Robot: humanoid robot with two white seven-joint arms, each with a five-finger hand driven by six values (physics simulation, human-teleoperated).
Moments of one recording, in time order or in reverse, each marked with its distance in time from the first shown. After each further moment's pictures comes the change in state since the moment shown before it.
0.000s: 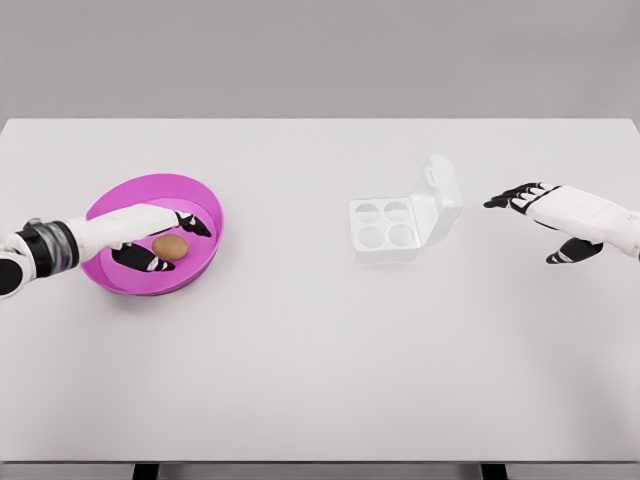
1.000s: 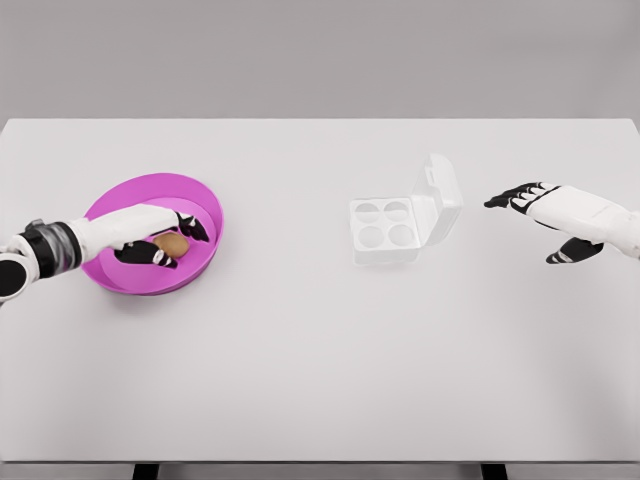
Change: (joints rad) left arm 0.008 -0.018 0.019 0.009 -0.024 0.000 0.000; right arm 0.002 0.002 -0.003 0.000 -0.001 0.000 0.000
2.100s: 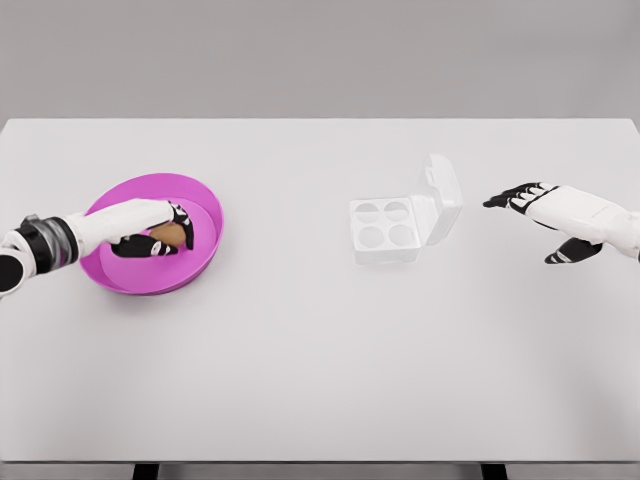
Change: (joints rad) left arm -0.005 0.002 0.010 -0.008 0.012 0.032 0.000; right arm 0.003 0.001 -0.003 -0.003 -0.003 0.000 0.000
